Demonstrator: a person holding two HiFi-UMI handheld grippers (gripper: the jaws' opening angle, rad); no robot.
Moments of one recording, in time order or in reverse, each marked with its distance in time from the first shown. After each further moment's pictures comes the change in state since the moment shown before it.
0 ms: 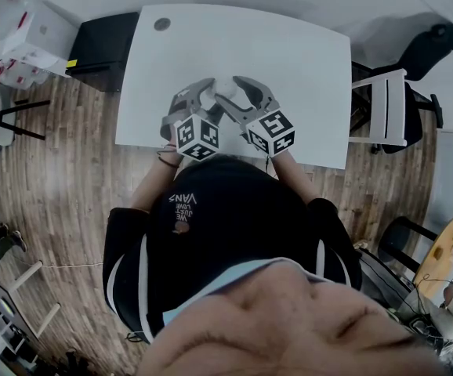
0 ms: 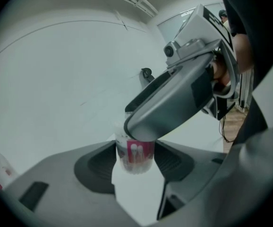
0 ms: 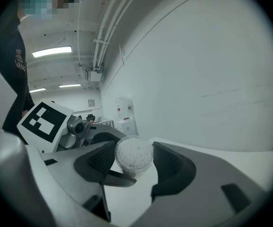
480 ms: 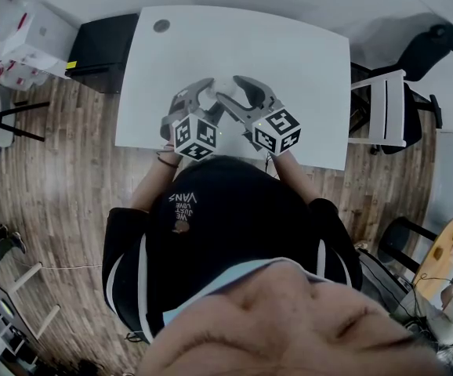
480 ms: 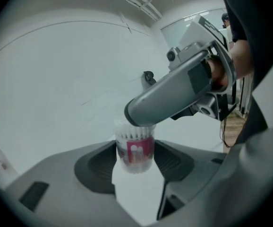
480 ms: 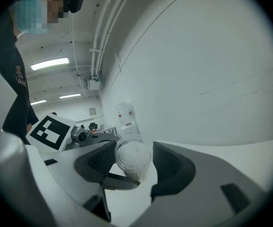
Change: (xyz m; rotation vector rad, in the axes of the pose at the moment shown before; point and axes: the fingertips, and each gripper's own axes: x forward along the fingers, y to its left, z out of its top) left arm 0.000 0.003 0.002 -0.044 -0.032 -0.008; right arm -0.006 -0.004 0.009 0.093 -0.060 0.036
